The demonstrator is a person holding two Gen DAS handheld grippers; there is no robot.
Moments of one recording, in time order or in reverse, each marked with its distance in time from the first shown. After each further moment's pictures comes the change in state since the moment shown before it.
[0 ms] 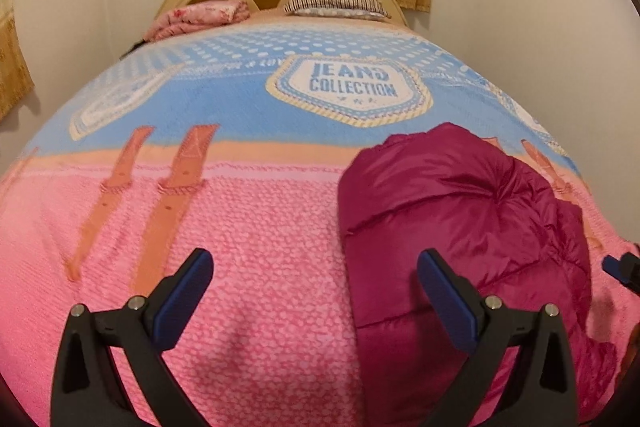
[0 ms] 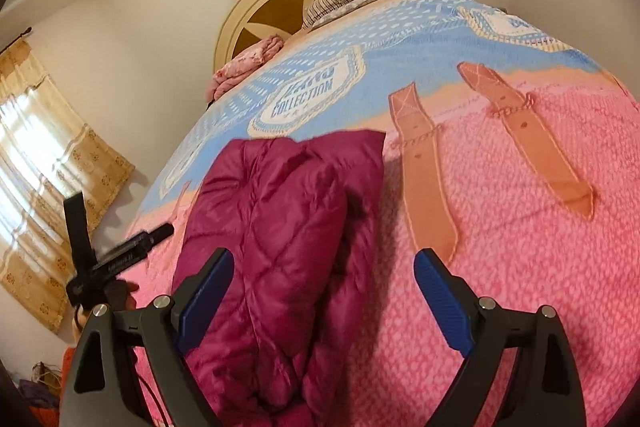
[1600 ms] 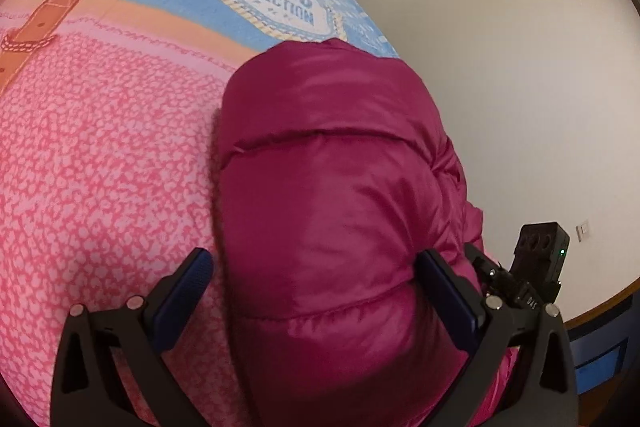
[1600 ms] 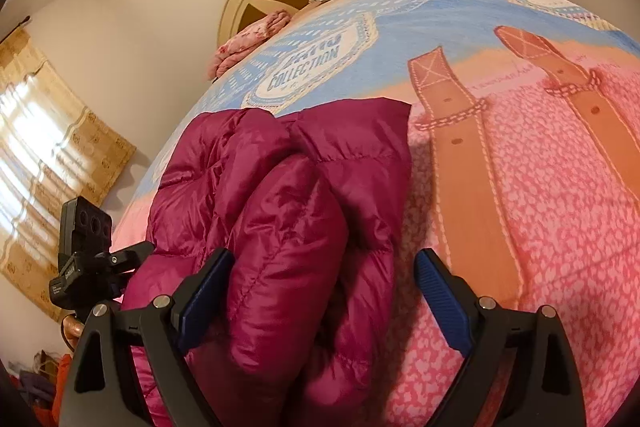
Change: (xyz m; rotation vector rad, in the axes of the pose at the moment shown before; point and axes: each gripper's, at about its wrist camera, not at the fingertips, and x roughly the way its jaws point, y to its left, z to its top) left arm 0.065 0.001 -0.024 -0.269 0.256 -0.605; right arm 0.087 -0.016 0.005 -0.034 0.094 0.048
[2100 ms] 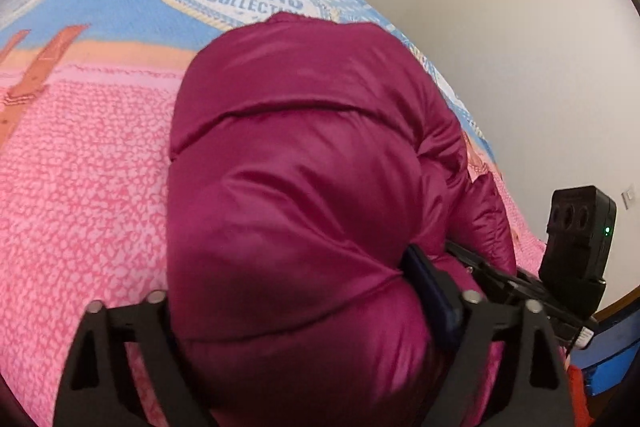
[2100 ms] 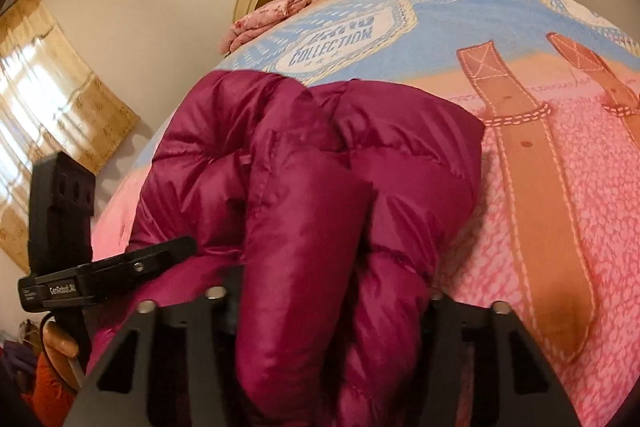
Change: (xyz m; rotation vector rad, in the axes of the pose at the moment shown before) left arm 0.014 -0.043 -0.011 0.144 -0.035 0.196; right arm 0.031 0.034 -0.004 -0.093 0.061 -0.023
